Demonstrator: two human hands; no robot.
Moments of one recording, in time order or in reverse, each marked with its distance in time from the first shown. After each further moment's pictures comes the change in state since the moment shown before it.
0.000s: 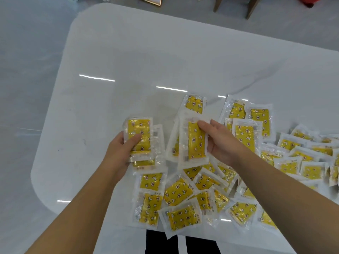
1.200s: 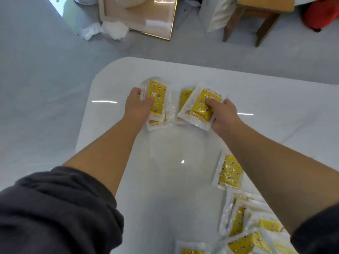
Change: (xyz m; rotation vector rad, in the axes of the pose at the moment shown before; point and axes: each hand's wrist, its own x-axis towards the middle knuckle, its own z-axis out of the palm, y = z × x) left_hand 0.221 0.210 0.031 0.510 0.167 0.401; right_hand 0.205 -0.140 0.096 0.186 0.522 -0.221
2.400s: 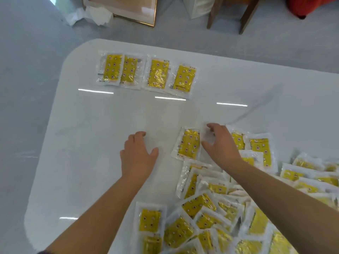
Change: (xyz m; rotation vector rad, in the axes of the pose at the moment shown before) left_hand -0.209 -0.064 0.071 0.634 -0.043 0.084; right_hand -0.067 0.041 -0.193 -1.263 -0.141 -0.462
